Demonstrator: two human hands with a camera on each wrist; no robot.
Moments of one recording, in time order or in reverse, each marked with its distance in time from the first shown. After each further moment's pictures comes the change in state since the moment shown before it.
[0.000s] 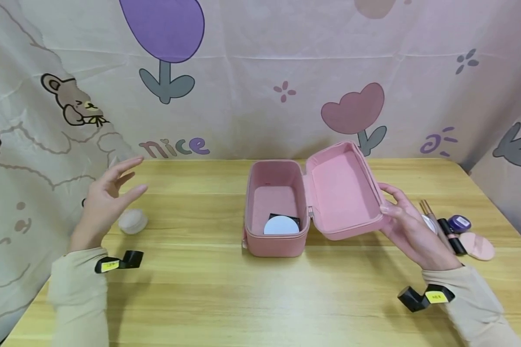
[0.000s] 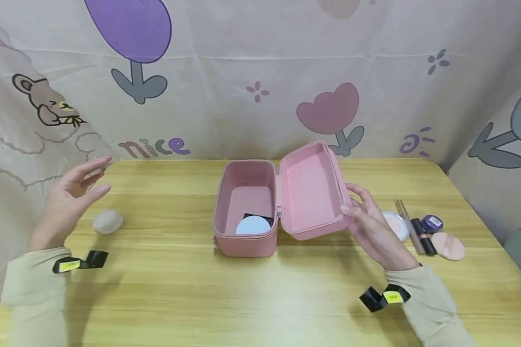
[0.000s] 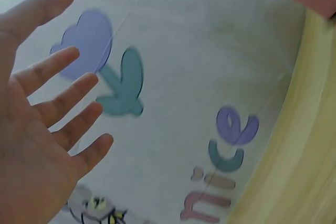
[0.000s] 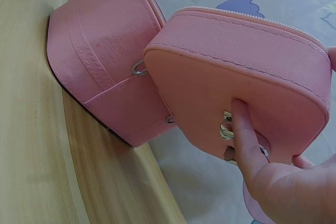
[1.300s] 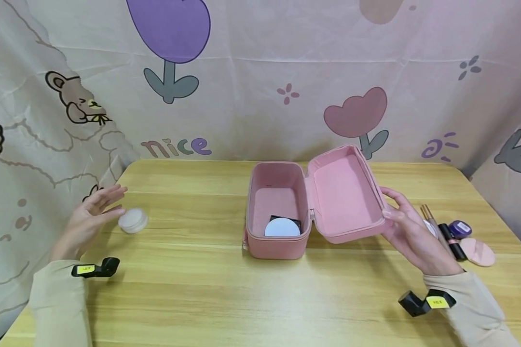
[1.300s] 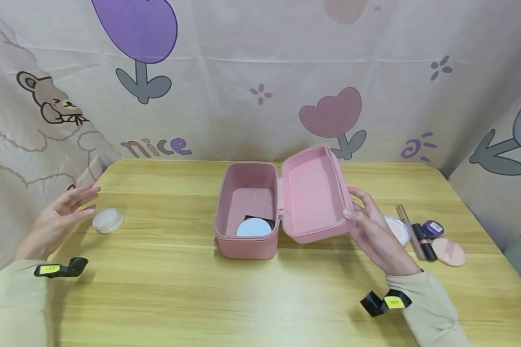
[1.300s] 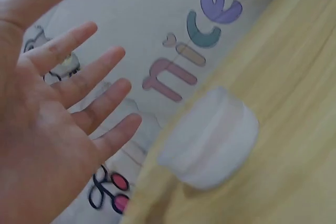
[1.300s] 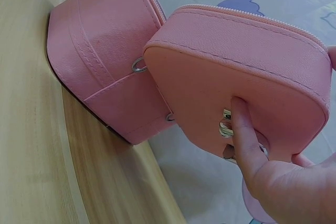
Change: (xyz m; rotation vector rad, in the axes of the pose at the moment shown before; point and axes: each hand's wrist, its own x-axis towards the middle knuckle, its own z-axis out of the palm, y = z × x) left_hand -0.043 -0.081 -0.066 -0.374 -0.086 -0.199; right_hand -0.002 0.000 -0.003 0.002 -0.039 0.017
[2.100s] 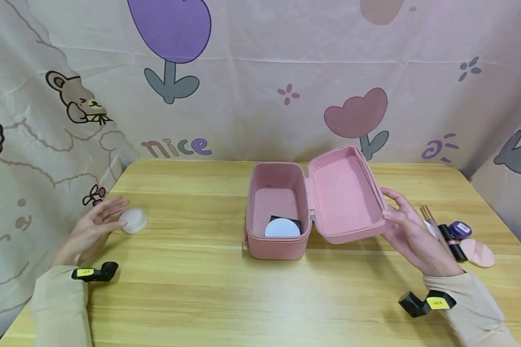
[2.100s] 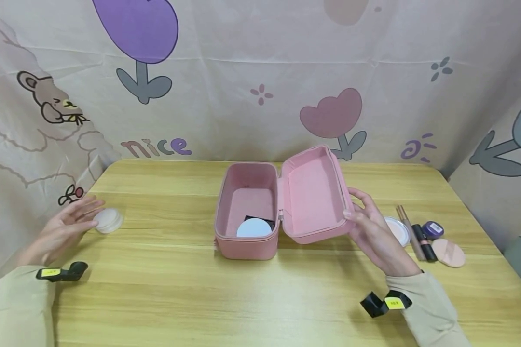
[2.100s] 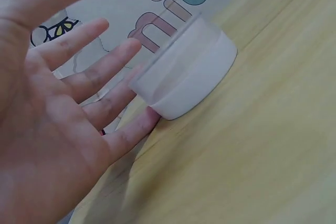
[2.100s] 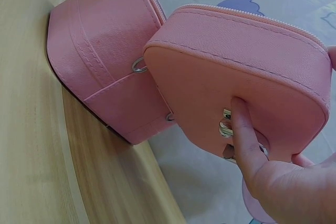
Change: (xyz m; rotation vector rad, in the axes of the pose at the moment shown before) left_hand -0.015 -0.025 -0.023 -0.050 -0.122 -0.081; right_hand 0.000 0.000 0.001 -0.038 -0.015 -0.004
